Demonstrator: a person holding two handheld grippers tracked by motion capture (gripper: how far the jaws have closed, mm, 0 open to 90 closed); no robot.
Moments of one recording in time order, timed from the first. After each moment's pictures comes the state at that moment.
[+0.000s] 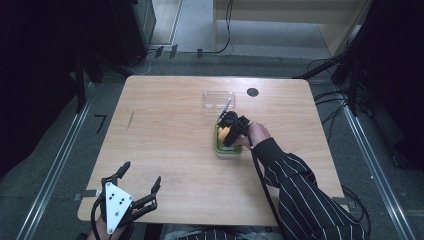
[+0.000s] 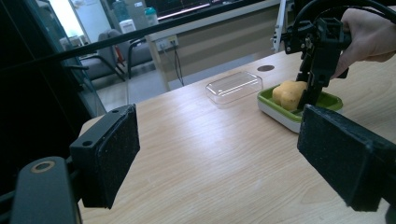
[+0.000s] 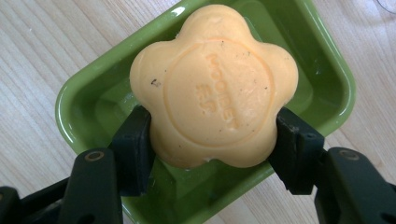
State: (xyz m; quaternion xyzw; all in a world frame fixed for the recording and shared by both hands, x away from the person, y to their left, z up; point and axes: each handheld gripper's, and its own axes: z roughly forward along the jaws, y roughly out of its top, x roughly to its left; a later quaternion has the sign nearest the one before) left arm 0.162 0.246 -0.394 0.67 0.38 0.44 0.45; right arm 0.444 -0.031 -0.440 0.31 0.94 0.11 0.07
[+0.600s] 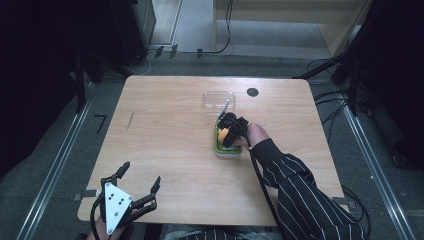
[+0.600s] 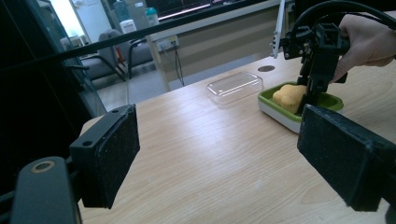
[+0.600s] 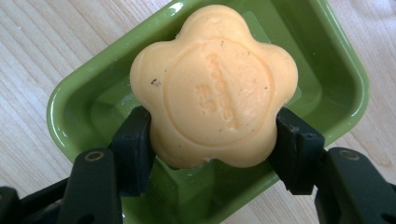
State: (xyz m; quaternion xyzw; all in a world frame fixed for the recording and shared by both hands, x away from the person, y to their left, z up) left arm 0.162 0.246 -0.394 0.67 0.38 0.44 0.45; right arm 0.445 -0.028 -0.445 0.31 0.94 0.10 0.07
